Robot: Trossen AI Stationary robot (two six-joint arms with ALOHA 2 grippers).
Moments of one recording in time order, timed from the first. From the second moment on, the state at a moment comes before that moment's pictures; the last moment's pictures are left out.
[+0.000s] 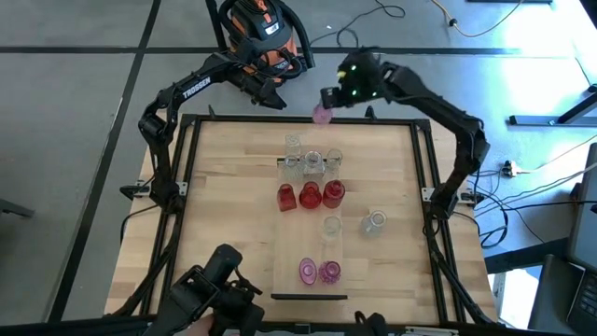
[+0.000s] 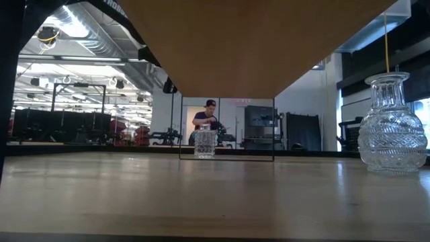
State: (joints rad) left arm 0.96 1.94 1.76 -0.88 1.01 -0.25; right arm -0.58 1.73 1.87 -0.92 -0.12 0.60
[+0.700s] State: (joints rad) left arm 0.96 1.94 1.76 -0.88 1.00 -0.25; right arm -0.51 1.71 2.35 -1.29 -0.23 0.57
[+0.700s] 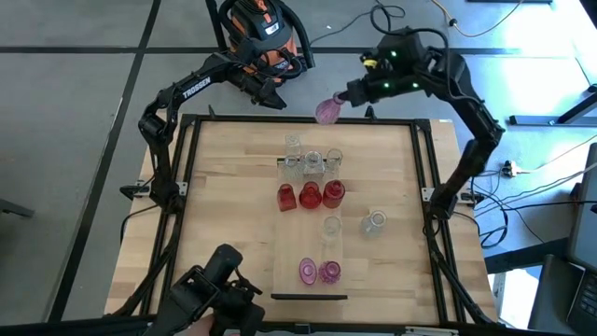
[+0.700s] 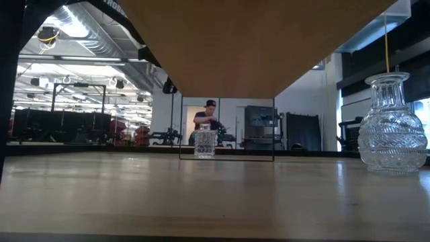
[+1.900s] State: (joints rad) left arm 0.94 1.86 1.76 -1.18 0.94 -0.10; right arm -0.18 1.70 2.36 -1.19 -0.74 0.37
